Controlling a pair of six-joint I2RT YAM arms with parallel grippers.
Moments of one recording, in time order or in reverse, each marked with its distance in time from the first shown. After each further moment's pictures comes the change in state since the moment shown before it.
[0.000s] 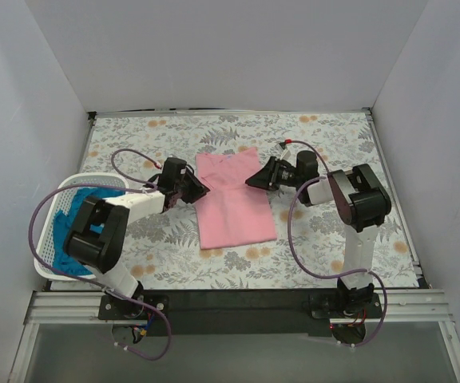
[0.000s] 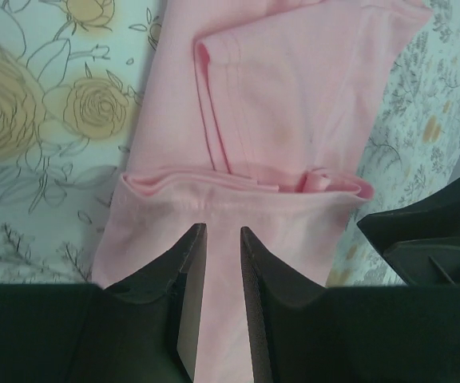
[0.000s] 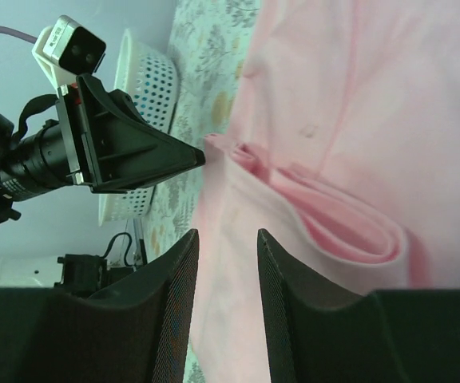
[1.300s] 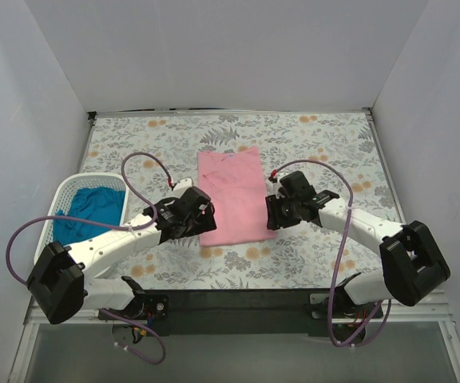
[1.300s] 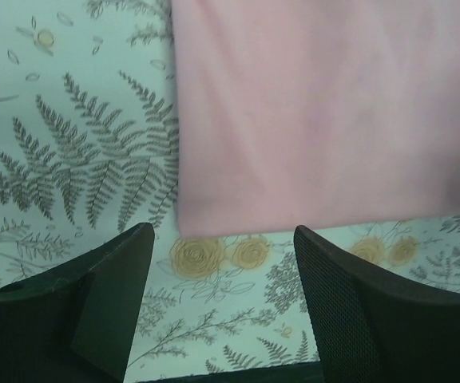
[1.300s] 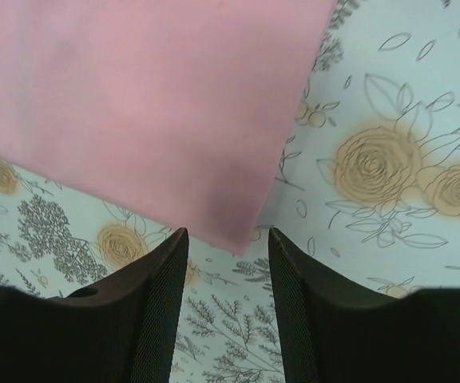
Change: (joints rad) left arm -0.389 -0.347 -0.001 -0.600 -0.389 0.121; right arm 0.270 -0.644 -0.108 -1.246 0.740 -0.630
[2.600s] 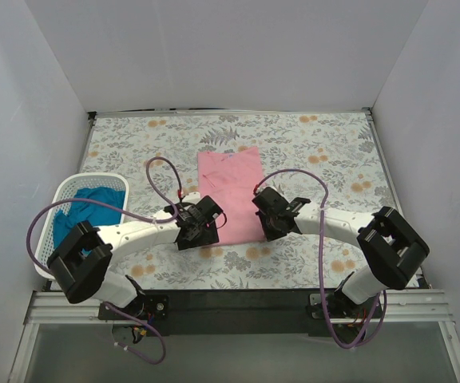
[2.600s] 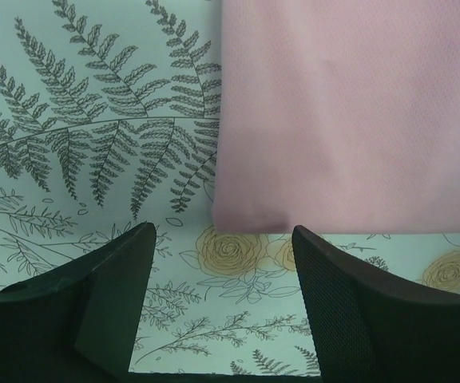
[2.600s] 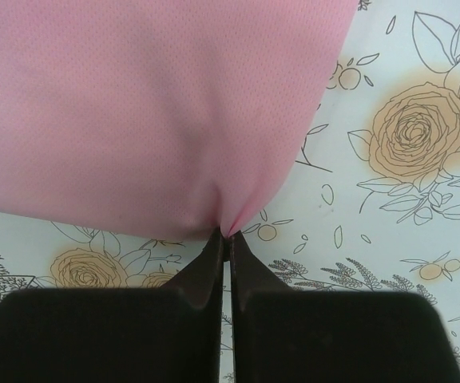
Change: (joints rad) left arm -0.073 0.162 -0.017 -0.089 0.012 -0.085; right arm 0.255 0.156 0.037 -0.079 0.320 0.137
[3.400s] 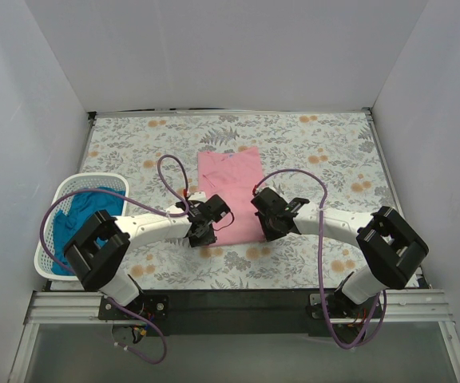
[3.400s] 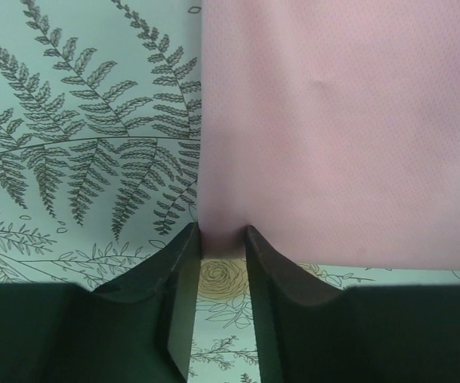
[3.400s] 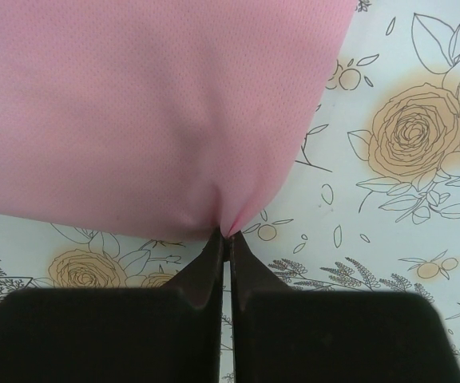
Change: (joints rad) left arm -0.003 0.137 0.066 -0.011 -0.029 -0.023; right arm 0.011 0.006 0.005 -0.005 0.016 -0.001
